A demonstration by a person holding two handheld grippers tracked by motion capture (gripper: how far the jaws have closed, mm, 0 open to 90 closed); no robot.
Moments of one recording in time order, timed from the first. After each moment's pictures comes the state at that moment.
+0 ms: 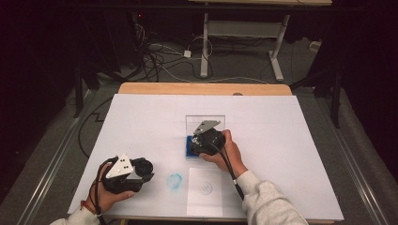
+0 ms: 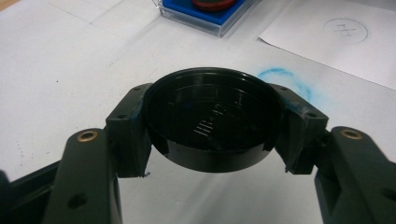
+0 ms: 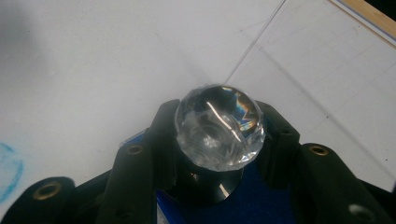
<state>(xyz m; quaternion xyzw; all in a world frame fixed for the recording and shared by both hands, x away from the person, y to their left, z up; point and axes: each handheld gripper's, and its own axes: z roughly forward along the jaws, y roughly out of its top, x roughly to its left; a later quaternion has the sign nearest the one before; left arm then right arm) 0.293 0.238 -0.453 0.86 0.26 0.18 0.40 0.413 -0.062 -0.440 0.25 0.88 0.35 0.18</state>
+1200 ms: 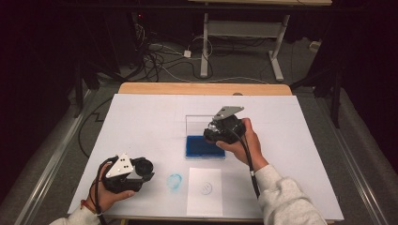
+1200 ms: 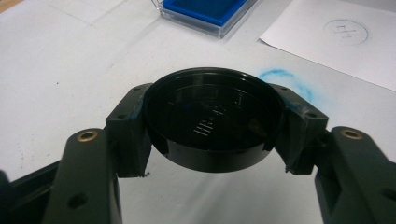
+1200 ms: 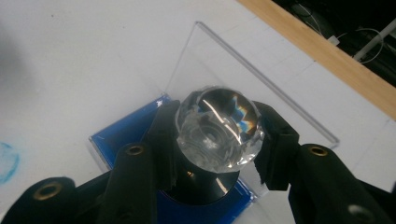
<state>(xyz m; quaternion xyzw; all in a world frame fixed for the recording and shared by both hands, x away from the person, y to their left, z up) 0.295 0.238 -0.453 0.86 0.26 0.17 0.40 0.416 -0.111 -0.384 0.28 0.87 0.36 0.21</state>
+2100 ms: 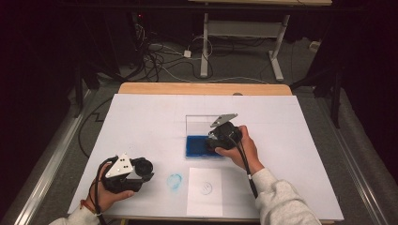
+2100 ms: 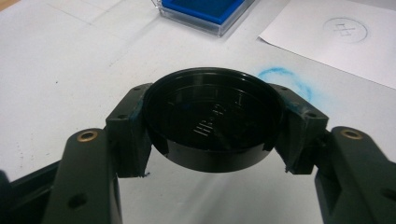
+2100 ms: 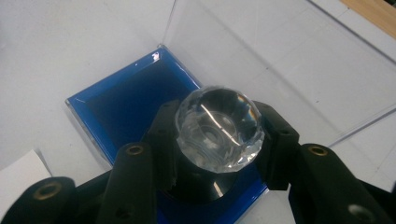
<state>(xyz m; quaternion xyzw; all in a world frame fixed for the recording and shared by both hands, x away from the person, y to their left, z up) 0.294 0.239 -0.453 0.87 0.26 0.17 0.39 0.424 -0.107 -0.429 0.30 0.88 0.32 0.18</state>
